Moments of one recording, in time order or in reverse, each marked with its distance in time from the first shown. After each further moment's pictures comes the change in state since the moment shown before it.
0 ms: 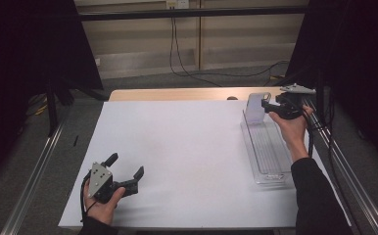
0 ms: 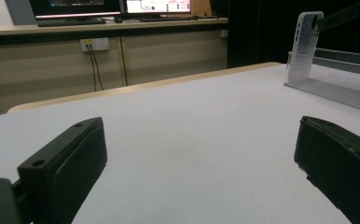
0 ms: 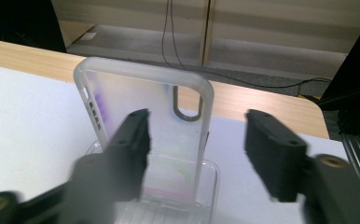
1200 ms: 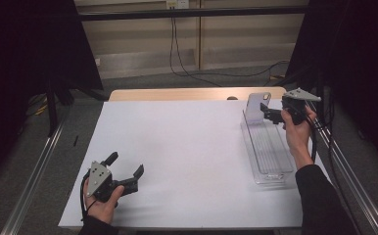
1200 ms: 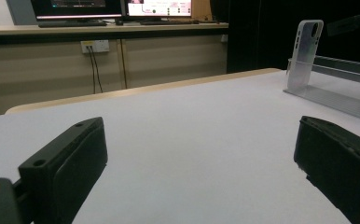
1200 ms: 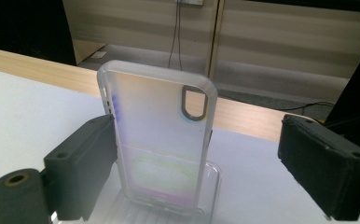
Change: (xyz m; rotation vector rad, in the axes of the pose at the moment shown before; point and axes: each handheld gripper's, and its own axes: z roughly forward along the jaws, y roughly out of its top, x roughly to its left) left arm 0.002 0.002 0.001 -0.014 0.000 -0.009; right arm 0.001 -0.011 -0.013 -0.099 0.028 -0.026
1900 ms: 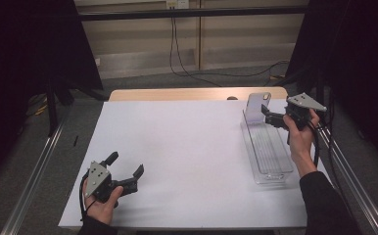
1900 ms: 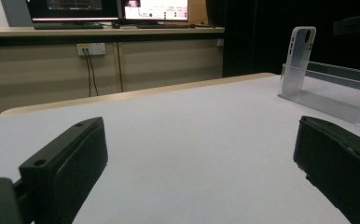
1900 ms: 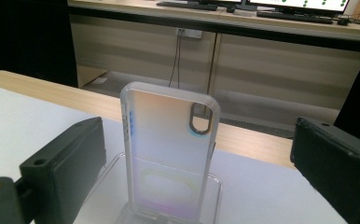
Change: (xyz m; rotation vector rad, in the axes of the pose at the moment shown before) left arm 0.000 0.001 -0.001 -0.014 -0.019 -0.016; right arm 0.007 -0.007 -0.020 -0.133 -0.007 -0.032
